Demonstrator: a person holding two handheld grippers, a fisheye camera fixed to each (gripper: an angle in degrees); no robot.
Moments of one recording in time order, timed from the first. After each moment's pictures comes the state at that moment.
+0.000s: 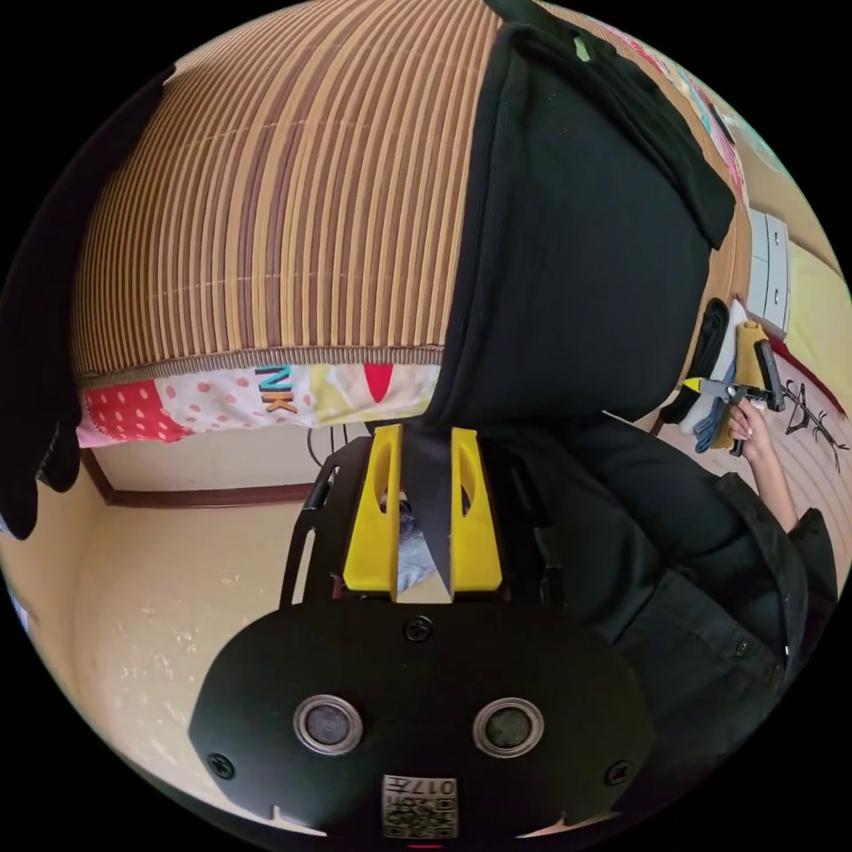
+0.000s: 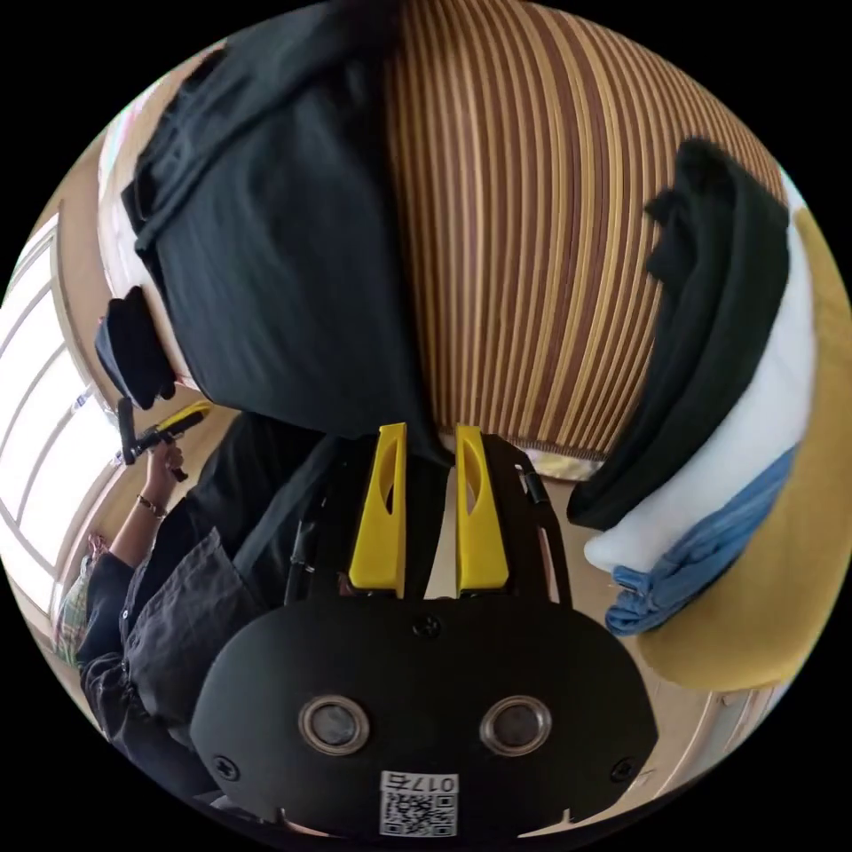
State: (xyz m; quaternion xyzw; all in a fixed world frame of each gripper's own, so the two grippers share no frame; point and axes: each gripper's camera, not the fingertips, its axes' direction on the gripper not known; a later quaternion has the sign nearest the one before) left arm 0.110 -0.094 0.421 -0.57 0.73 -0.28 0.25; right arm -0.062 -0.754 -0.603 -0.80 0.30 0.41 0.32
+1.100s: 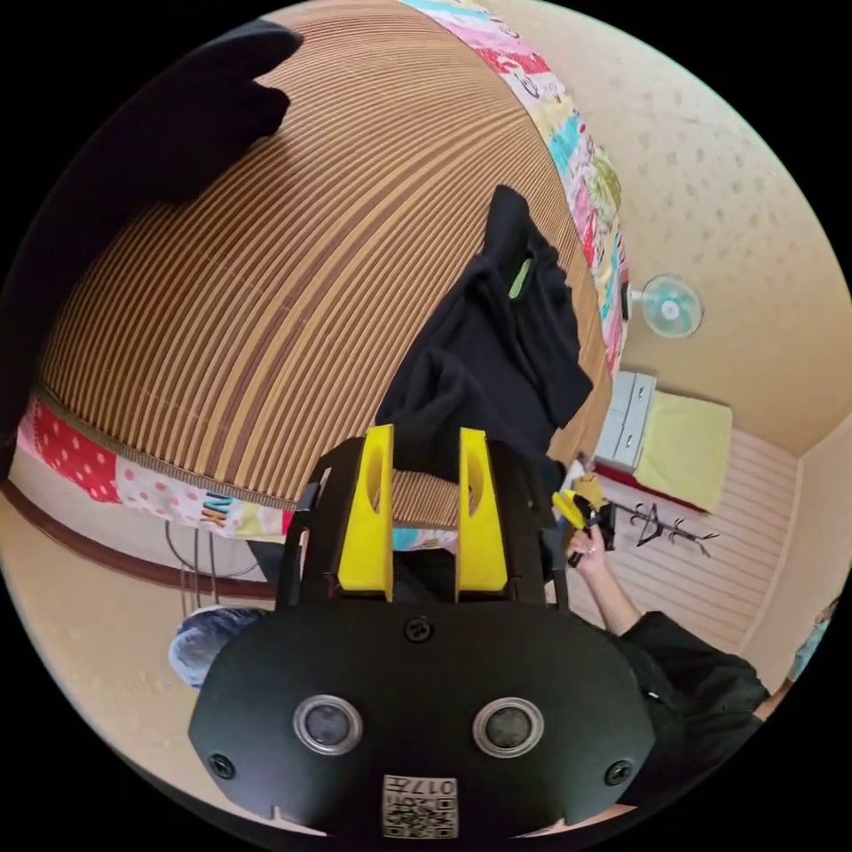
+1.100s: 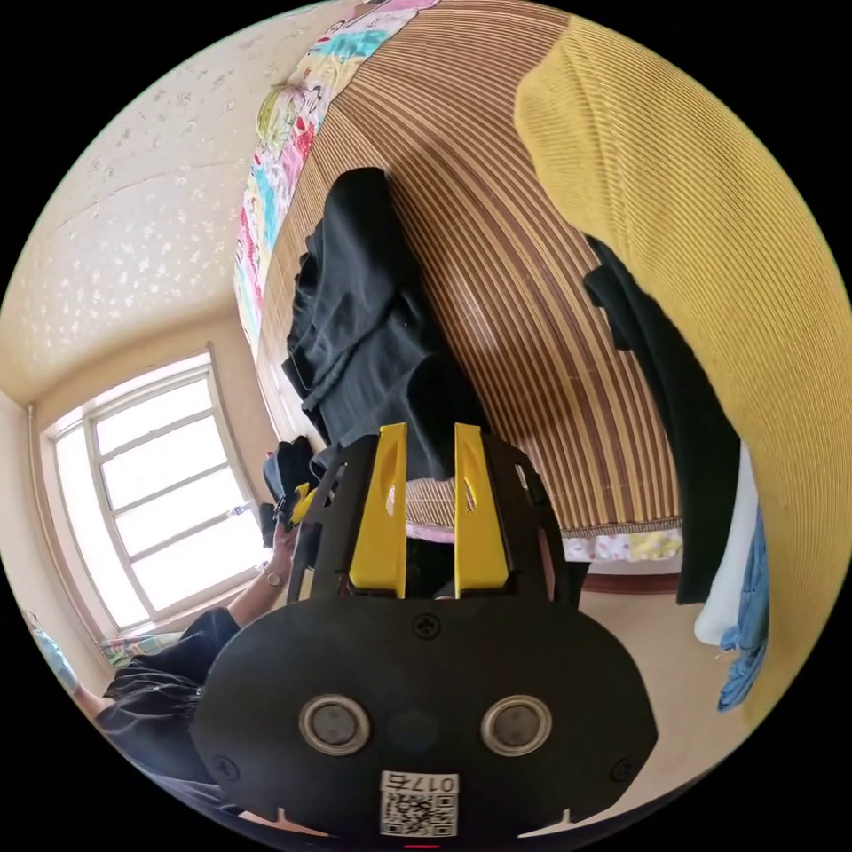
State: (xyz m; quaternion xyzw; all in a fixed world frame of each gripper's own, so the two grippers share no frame) left arm -0.044 -0.026 0.500 -0.48 0.65 -0.57 0.16; right arm 0.016 -0.859 -0.658 -0.53 0.32 0.52 0.59
